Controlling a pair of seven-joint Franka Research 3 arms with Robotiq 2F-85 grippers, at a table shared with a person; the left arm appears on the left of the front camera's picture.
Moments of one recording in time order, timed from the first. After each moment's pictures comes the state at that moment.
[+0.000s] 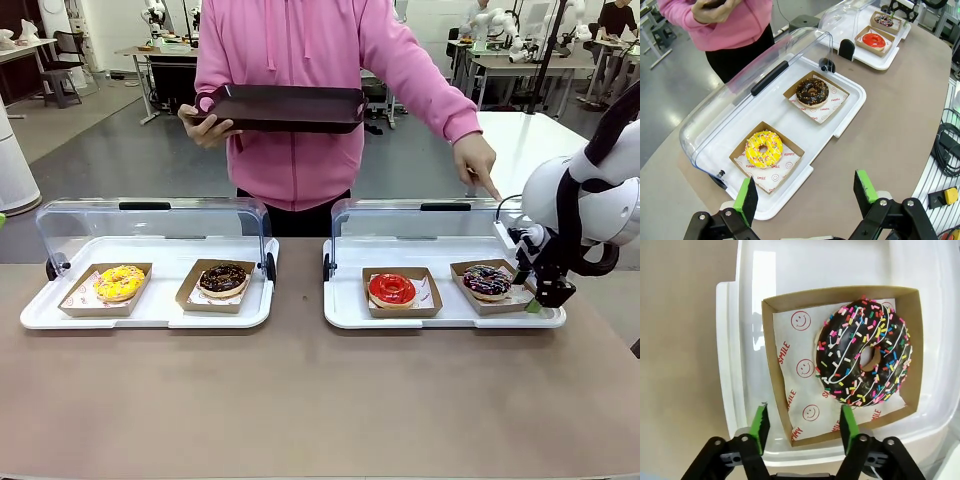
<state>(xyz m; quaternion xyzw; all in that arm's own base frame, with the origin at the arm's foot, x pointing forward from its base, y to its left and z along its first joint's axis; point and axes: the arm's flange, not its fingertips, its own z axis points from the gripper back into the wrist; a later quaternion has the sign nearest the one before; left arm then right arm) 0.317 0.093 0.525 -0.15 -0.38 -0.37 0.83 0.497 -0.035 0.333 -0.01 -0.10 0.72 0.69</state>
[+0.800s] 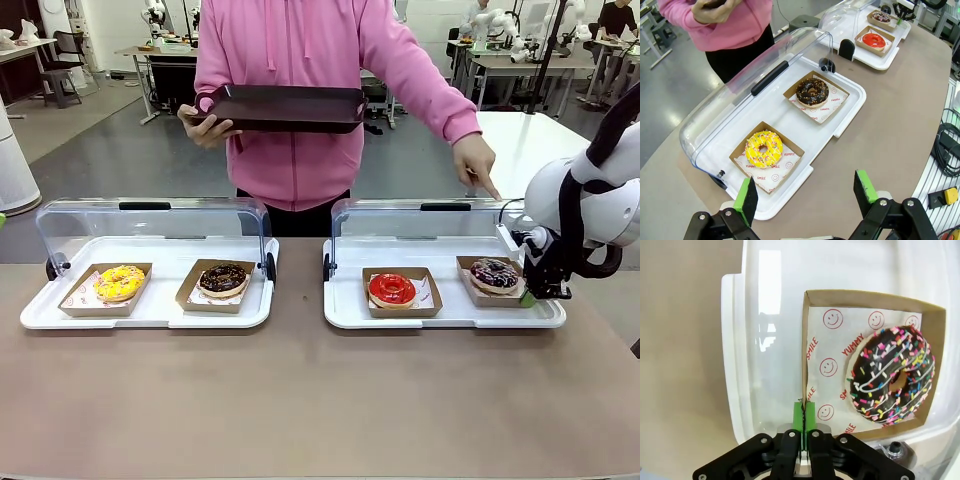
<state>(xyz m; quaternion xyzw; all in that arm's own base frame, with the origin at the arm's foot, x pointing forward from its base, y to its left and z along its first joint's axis) 0.317 0.093 0.525 -0.15 -0.38 -0.37 0.83 0.496 -0.040 0.328 0.00 -0.09 0.71 0.69</state>
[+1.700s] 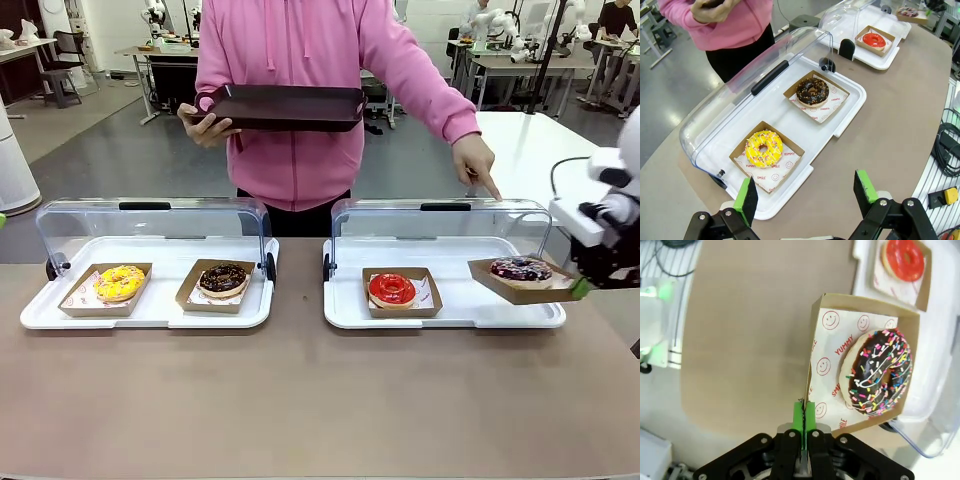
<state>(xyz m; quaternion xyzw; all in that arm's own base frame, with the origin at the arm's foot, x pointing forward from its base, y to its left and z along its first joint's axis) 0.317 0.093 0.525 -0.15 -0.38 -0.37 0.83 0.361 -0.030 0.465 -0.01 -0.10 0.79 0.60</state>
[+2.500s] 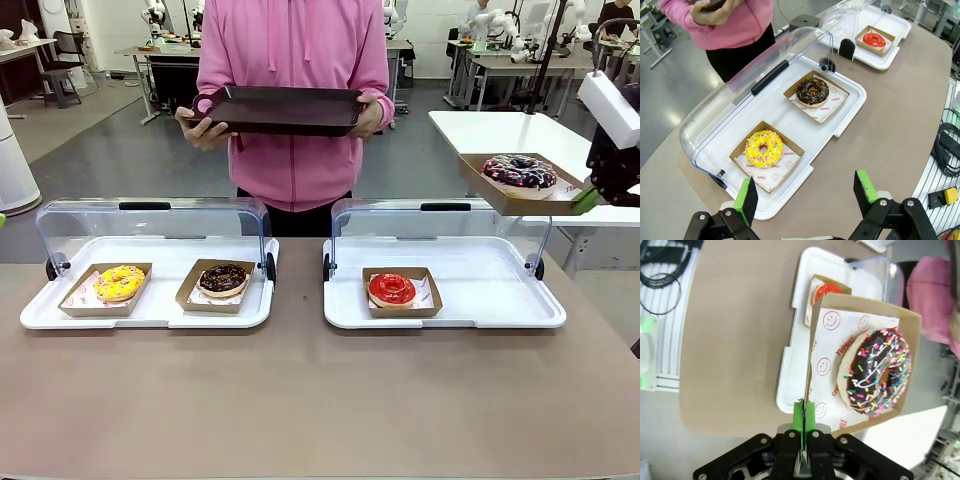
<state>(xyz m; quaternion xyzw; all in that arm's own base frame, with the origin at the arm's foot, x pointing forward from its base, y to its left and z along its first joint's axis) 0.317 0.093 0.525 -0.15 -0.38 -0.37 0.83 0.292 0.025 0.603 -0.09 -0.22 0.76 0.60</state>
